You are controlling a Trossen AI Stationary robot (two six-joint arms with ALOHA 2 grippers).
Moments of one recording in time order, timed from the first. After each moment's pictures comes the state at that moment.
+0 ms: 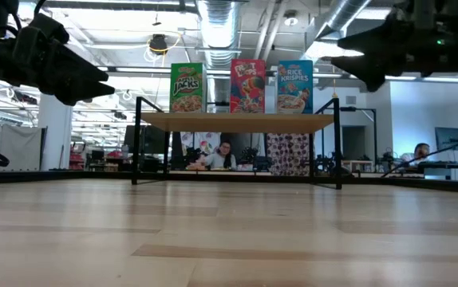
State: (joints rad) left arm 0.08 0.01 0.04 -0.04 -0.24 -0.03; right arm -0.04 0.76 0.12 0.78 0.13 0.11
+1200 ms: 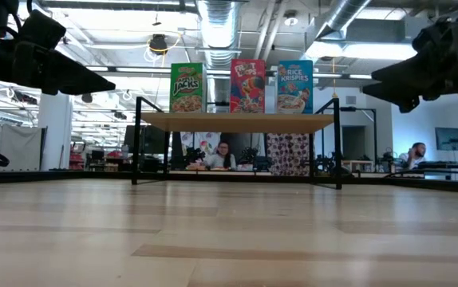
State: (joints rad) left arm 0.08 0.01 0.04 -0.04 -0.25 0.22; right arm -0.09 0.05 0.01 0.01 0.13 0.12
